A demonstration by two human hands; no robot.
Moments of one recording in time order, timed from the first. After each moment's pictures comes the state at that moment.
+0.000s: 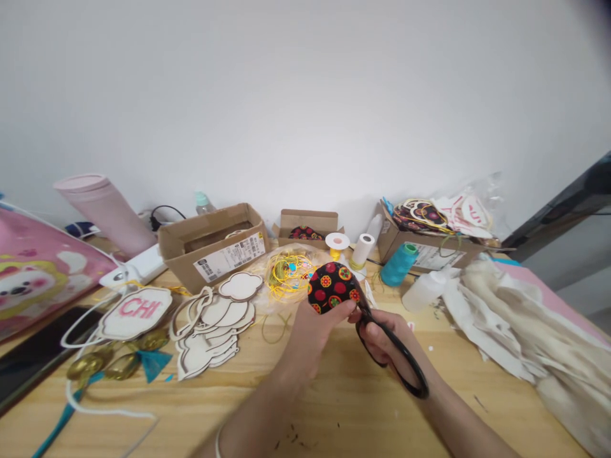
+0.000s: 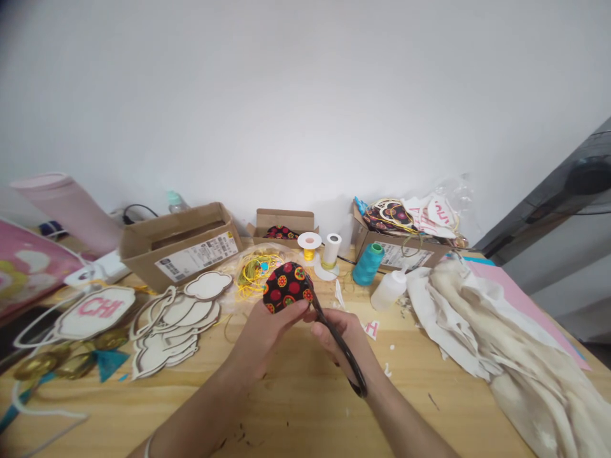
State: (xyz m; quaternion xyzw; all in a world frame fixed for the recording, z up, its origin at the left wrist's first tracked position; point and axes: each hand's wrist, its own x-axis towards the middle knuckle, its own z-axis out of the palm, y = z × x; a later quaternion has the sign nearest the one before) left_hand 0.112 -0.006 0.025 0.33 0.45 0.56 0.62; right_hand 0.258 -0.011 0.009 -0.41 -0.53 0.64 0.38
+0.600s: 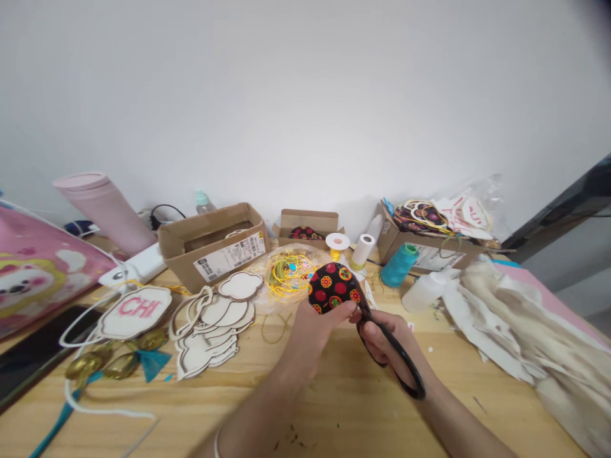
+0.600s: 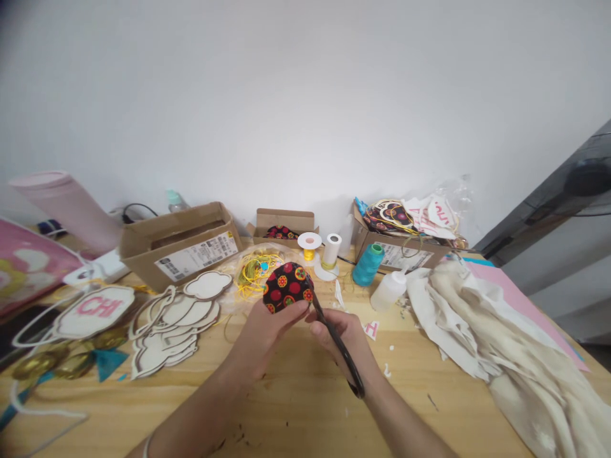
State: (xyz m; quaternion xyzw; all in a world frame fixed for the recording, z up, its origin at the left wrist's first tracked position) left_hand 0.110 -0.007 0.029 0.33 0.45 0.55 0.62; right_hand 0.254 -0.013 0.010 -0.43 -0.53 0.60 0.42
